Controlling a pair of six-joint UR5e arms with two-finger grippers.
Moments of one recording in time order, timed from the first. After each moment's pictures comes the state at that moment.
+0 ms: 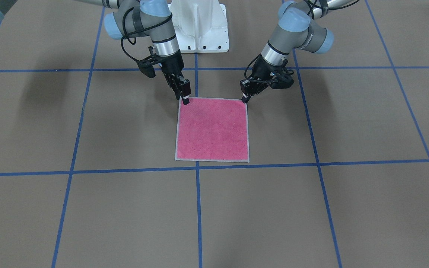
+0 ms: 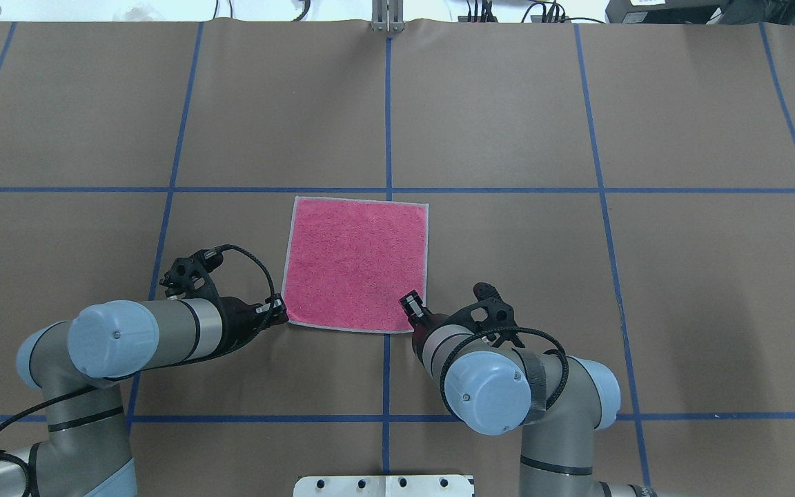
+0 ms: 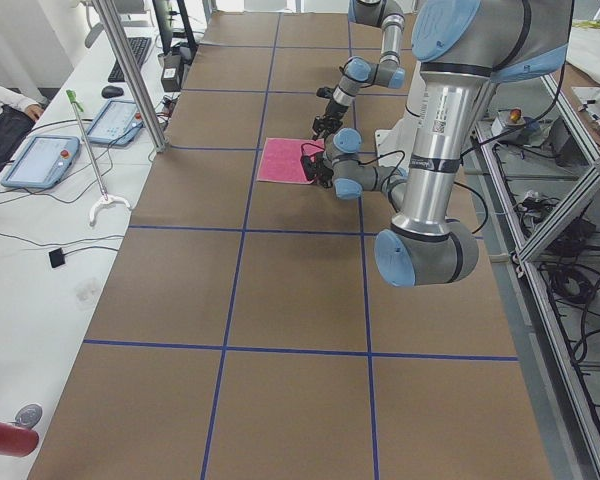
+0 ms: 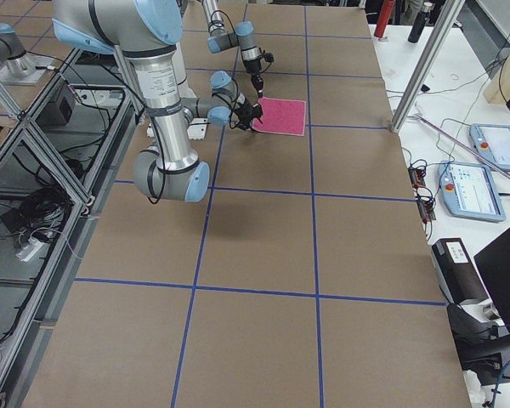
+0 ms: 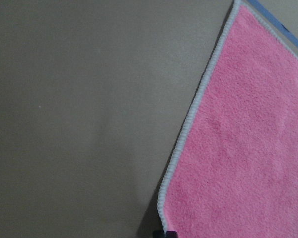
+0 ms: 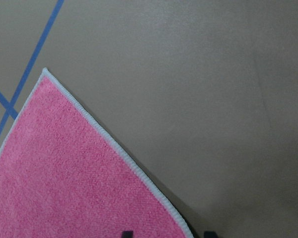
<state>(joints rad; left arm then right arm) -0.35 -1.81 -1.76 -2.34 -1.60 -1.81 0.20 -1.09 1.72 -1.18 1.27 2.38</state>
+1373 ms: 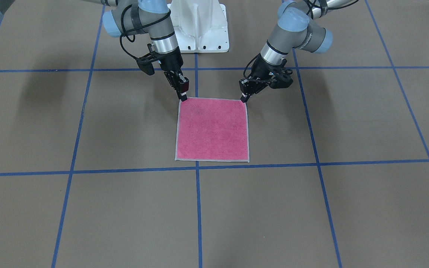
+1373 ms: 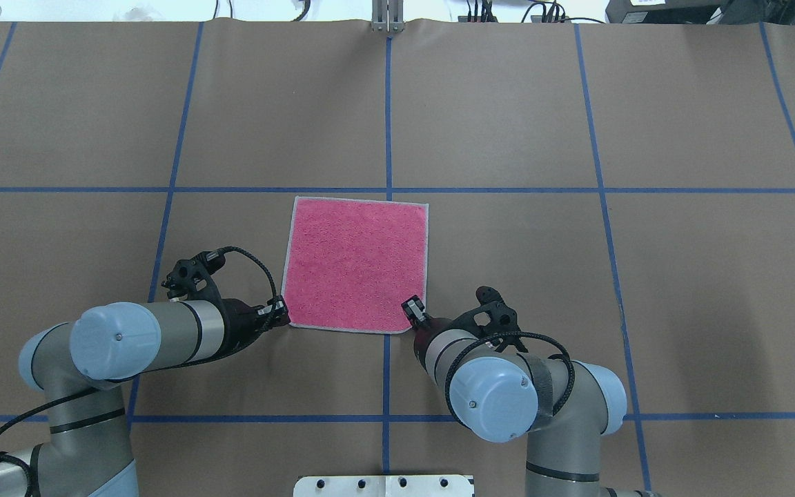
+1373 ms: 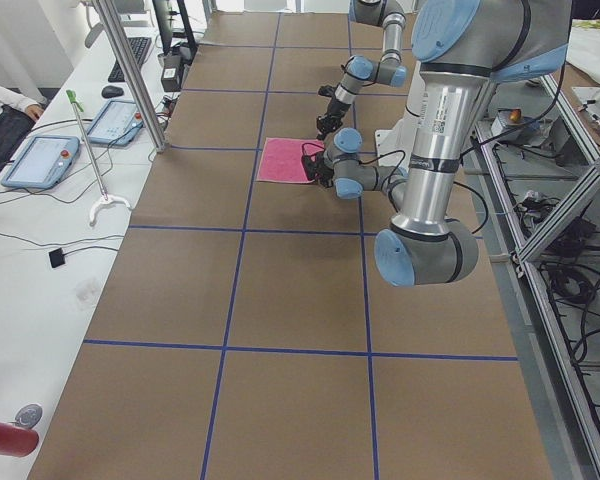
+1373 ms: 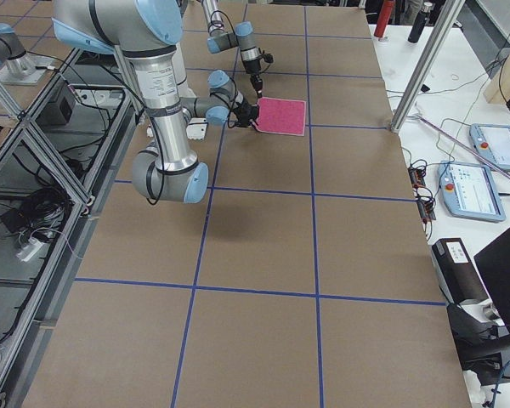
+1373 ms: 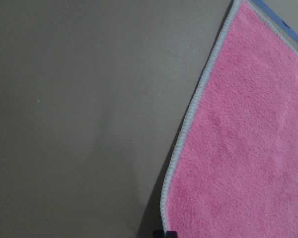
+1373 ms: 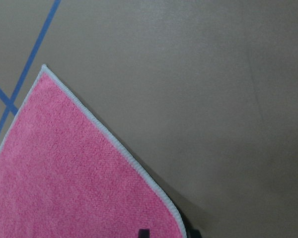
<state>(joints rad) -0.35 -1.82 -1.76 -2.34 -1.60 -1.81 0.19 -1.10 1.75 -1.18 1.27 2.39</state>
